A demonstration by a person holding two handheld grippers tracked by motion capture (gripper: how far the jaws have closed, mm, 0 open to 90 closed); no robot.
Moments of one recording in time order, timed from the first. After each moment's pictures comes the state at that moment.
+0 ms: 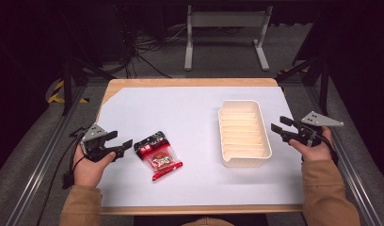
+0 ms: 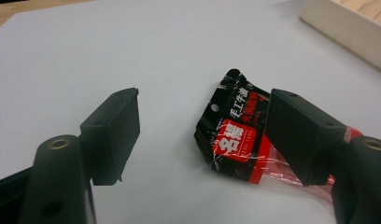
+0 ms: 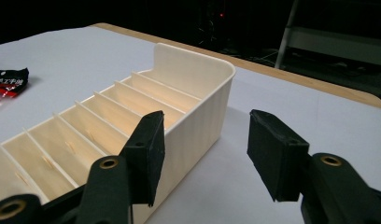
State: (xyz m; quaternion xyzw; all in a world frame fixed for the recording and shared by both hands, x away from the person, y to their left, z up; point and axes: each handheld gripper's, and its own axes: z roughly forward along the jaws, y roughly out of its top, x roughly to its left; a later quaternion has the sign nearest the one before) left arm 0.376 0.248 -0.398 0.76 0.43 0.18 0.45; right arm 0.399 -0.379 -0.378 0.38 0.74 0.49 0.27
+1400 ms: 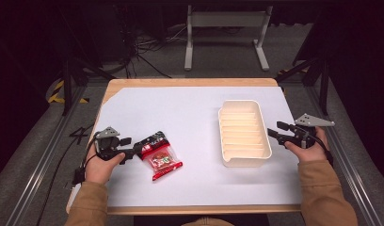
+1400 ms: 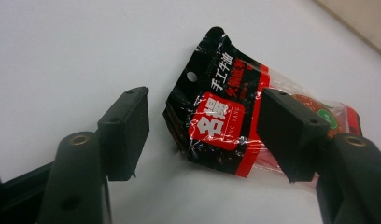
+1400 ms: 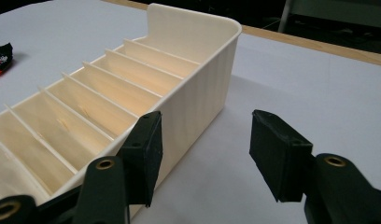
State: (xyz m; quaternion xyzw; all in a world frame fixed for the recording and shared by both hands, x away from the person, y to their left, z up) left arm 0.399 0.231 -0.434 0.78 0.43 0.09 0.43; right arm 0.403 -0.374 -0.391 0.42 0.75 0.45 0.24
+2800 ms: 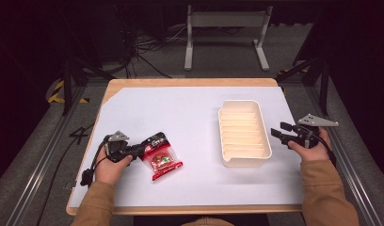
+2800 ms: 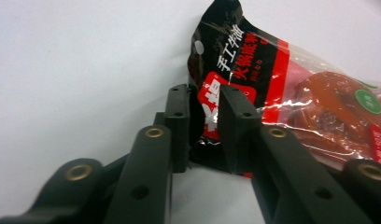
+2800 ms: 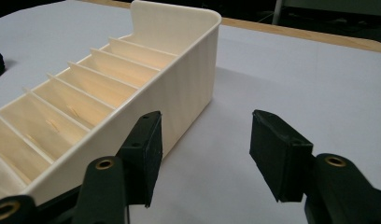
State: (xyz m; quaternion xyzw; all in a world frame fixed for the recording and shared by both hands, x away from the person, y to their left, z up) left arm 0.401 0.214 -0.455 0.80 0.44 0.10 0.40; right arm 0.404 -0.385 -0.395 0.44 0.74 0.45 0.23
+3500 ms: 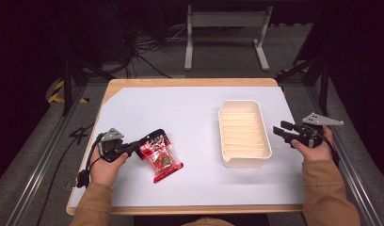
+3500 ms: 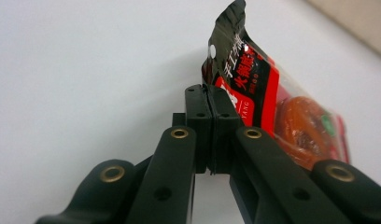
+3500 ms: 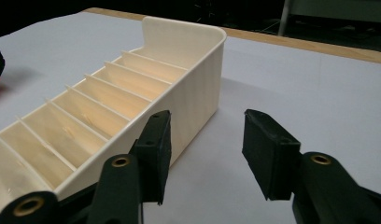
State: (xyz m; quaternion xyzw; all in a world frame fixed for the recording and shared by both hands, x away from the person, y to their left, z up) left arm 0.384 0.218 -0.418 0.78 0.43 0.12 0.44; right arm 0.400 -0.389 -0.384 0.43 0.74 0.47 0.22
